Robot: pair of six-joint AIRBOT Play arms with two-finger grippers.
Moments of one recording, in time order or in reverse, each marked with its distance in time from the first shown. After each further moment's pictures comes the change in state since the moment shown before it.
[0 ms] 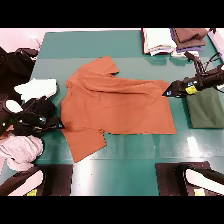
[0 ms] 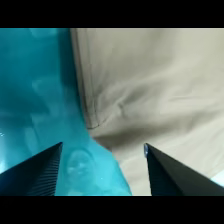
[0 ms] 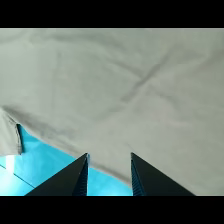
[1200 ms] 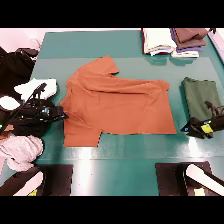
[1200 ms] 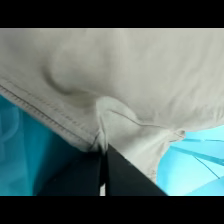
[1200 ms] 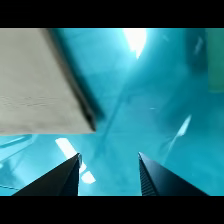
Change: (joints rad) left arm -0.097 0.090 0.068 -0.198 0.077 0.010; right arm -0.520 0.091 -0.564 -0.196 -0.031 -0.034
